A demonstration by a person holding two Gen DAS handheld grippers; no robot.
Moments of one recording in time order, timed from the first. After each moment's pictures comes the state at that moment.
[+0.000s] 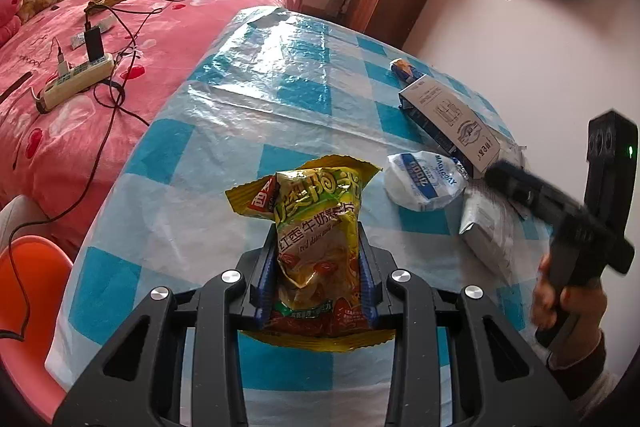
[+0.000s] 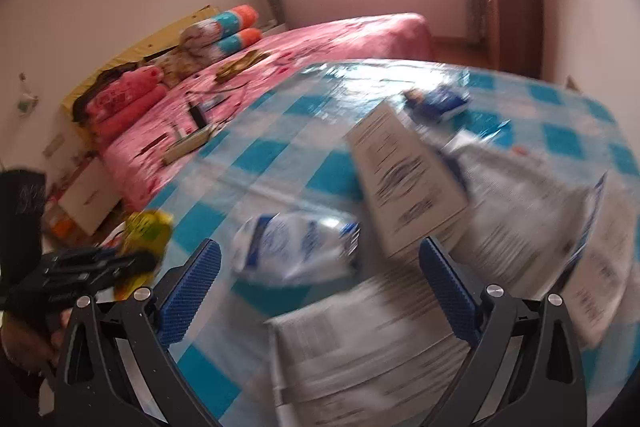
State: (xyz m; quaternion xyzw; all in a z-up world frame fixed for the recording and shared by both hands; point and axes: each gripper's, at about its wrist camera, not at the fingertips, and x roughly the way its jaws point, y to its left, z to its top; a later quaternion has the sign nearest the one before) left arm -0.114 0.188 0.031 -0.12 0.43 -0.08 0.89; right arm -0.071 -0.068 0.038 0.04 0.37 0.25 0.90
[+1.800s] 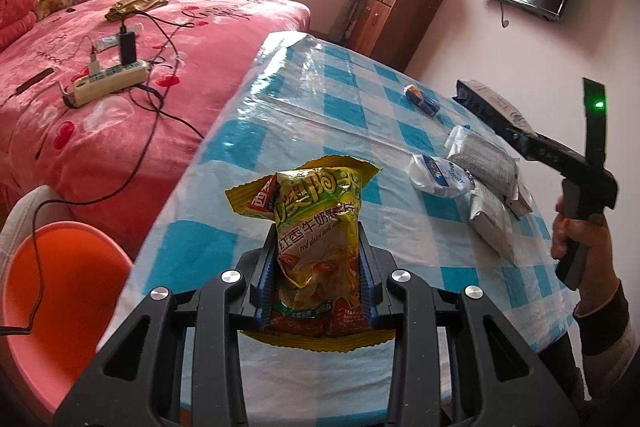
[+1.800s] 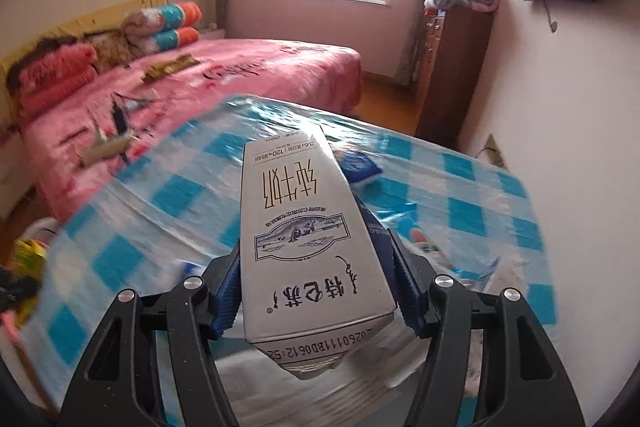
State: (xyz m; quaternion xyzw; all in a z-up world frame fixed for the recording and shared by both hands) left arm -0.161 0.249 0.038 -0.14 0.39 -0.08 0.91; right arm -0.059 -0.058 0.081 -0.07 0.33 0.12 0.94
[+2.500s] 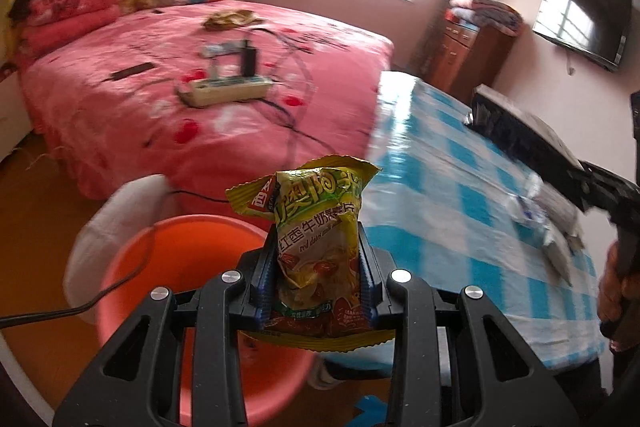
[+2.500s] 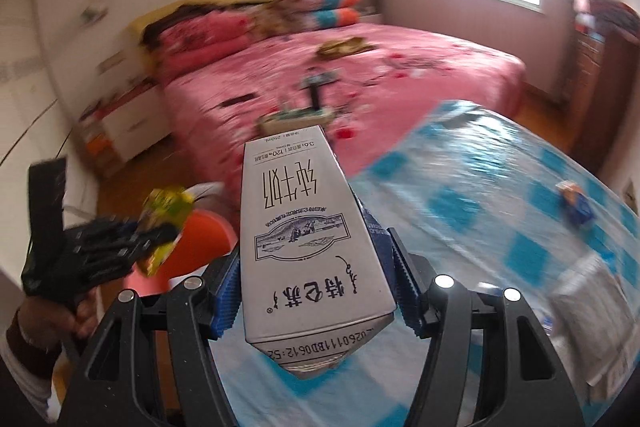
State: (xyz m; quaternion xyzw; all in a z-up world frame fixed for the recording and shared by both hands) left arm -0.214 0.370 0.044 -0.16 0.36 0.07 0.92; right arm -0.127 0.138 0.101 -0.10 0.35 0.39 0.85
